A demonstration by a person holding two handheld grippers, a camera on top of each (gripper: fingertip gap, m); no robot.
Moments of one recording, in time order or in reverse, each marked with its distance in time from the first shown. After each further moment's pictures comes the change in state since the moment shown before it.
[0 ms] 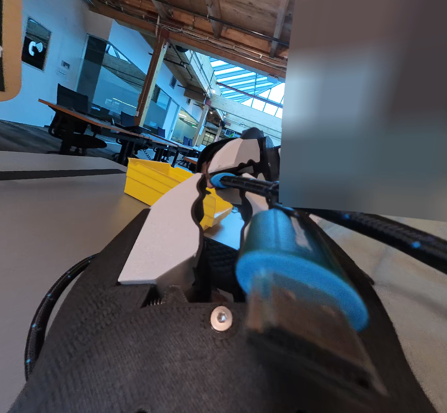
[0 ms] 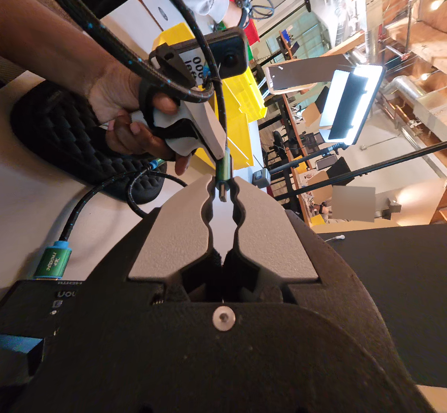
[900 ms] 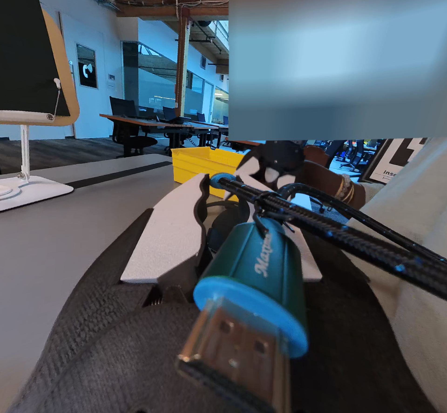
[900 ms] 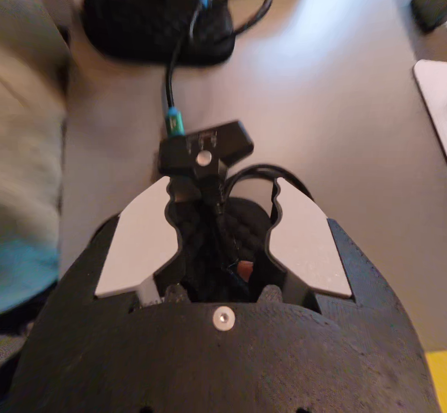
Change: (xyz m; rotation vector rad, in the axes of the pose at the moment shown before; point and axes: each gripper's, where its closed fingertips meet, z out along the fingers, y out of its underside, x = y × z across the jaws) left arm -0.014 0.012 -0.016 -0.119 -0.134 0.279; right arm -0.093 0.105 -0.095 -0.454 -0.308 0.722
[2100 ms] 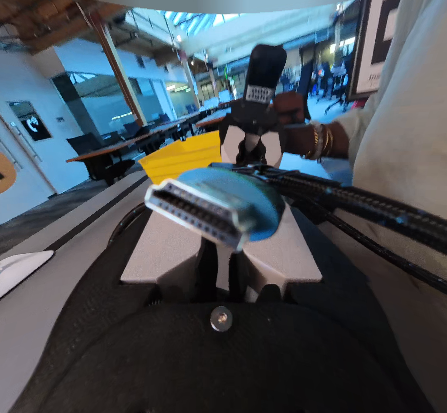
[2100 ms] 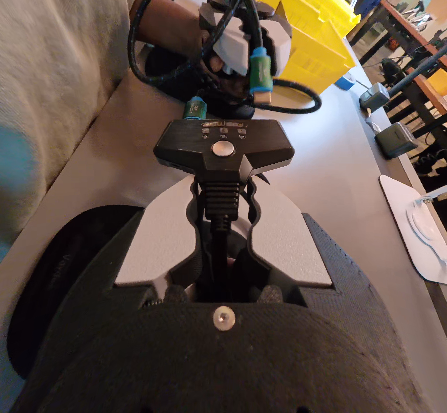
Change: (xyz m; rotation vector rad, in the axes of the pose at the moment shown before) left arm 0.022 0.048 0.043 -0.075 0.252 0.369; right arm -0.012 -0.013 -0.009 0.349 -0.060 -0.292
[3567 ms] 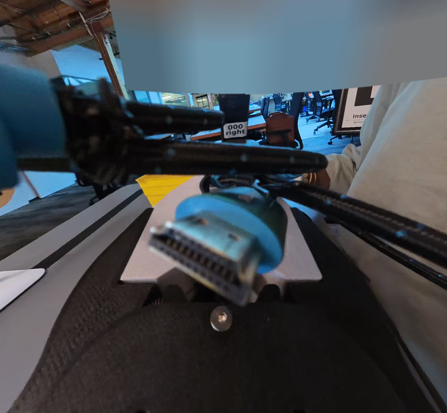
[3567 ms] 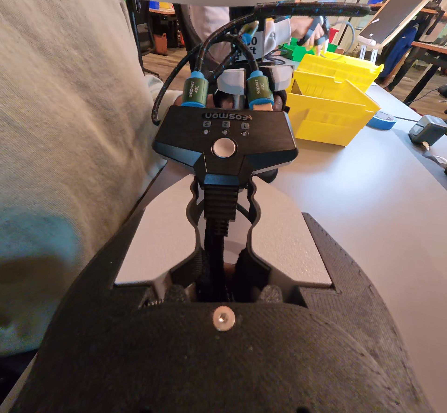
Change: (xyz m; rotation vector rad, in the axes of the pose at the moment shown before) left arm -0.006 -0.046 0.000 0.052 0.019 -0.068; right arm 0.008 -0.053 0.005 0.304 -0.183 0.244
